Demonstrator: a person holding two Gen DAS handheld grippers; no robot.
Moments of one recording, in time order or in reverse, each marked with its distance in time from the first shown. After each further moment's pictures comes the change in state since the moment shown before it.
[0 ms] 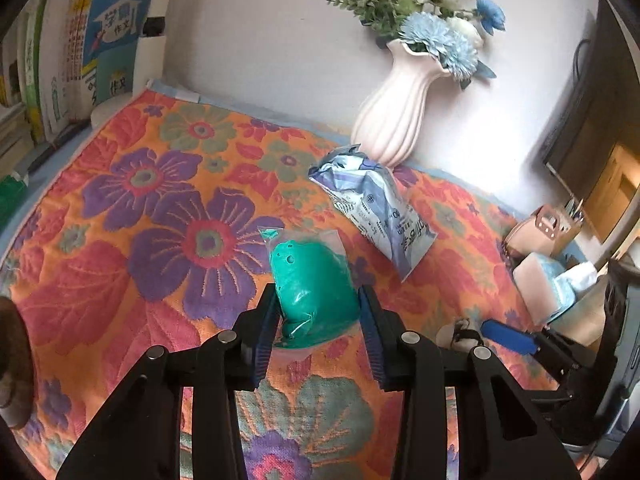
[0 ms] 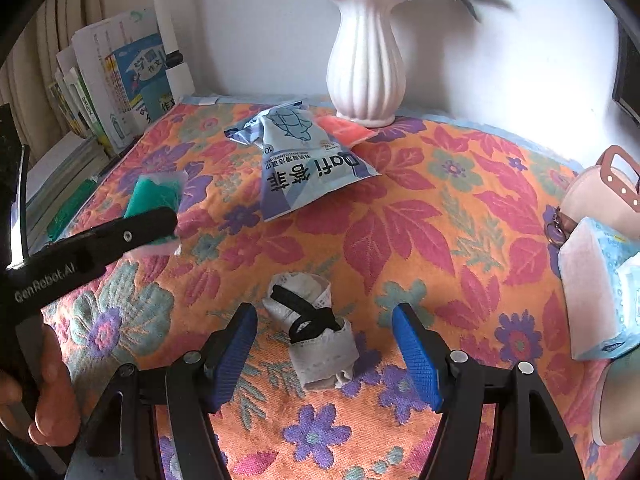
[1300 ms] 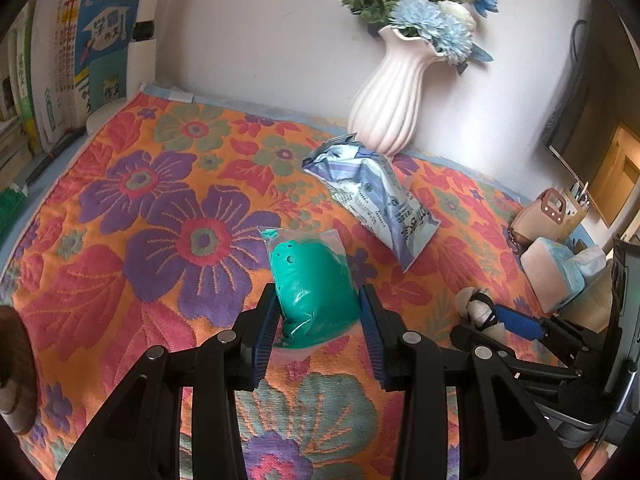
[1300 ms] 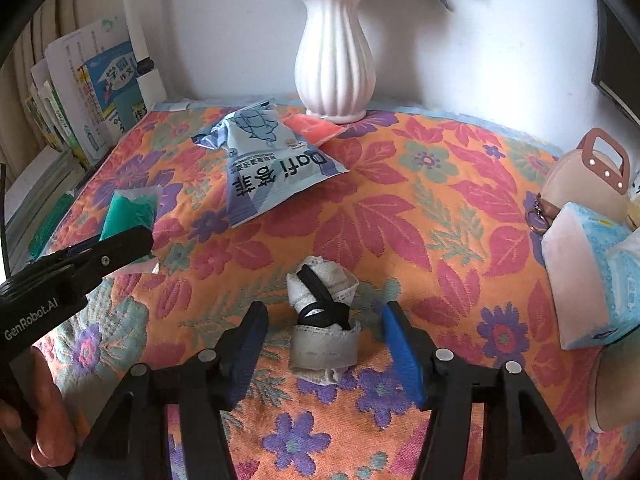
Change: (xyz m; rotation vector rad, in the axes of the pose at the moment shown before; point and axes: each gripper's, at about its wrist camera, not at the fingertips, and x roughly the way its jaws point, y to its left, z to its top) left arm 0.004 -0.008 -0.002 0.052 0.028 0.030; right arm 0.005 -0.012 0.003 0.063 0.011 -0.068
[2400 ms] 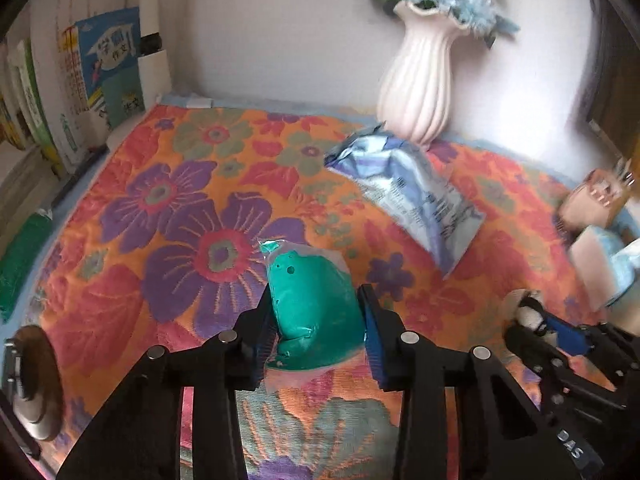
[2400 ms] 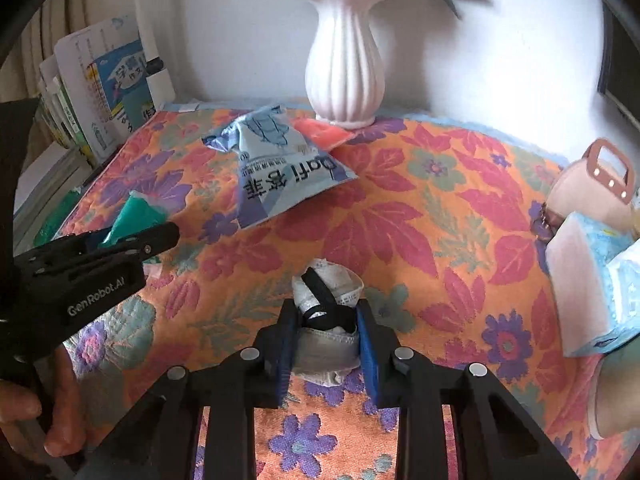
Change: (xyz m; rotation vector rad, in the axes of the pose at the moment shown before) left arm 0.012 -0.014 0.012 0.059 0.024 0.162; right arm -0.003 0.004 -0.001 -0.031 -0.038 0.004
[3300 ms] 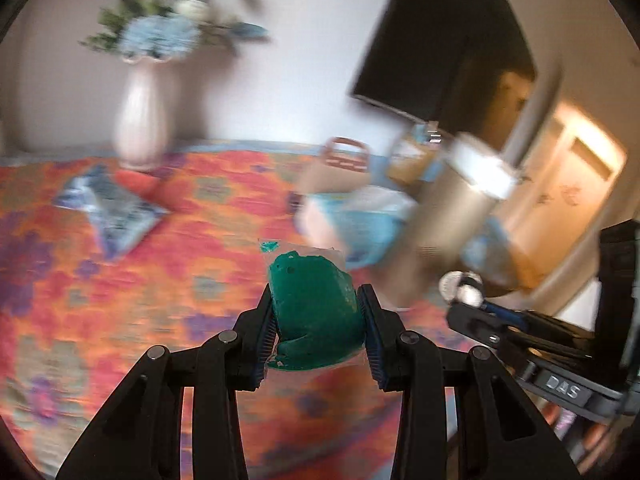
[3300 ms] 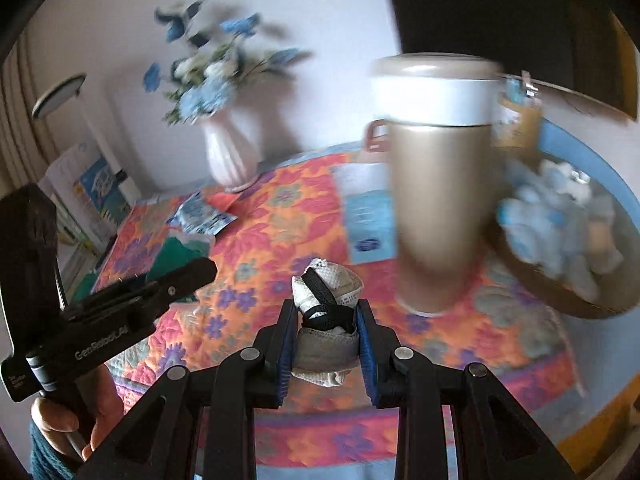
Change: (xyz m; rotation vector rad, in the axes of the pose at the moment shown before) left arm -0.099 -0.165 -0.030 0.201 0.006 -0.583; right arm -0.186 -0.128 -0.080 0.342 -0.138 -0.041
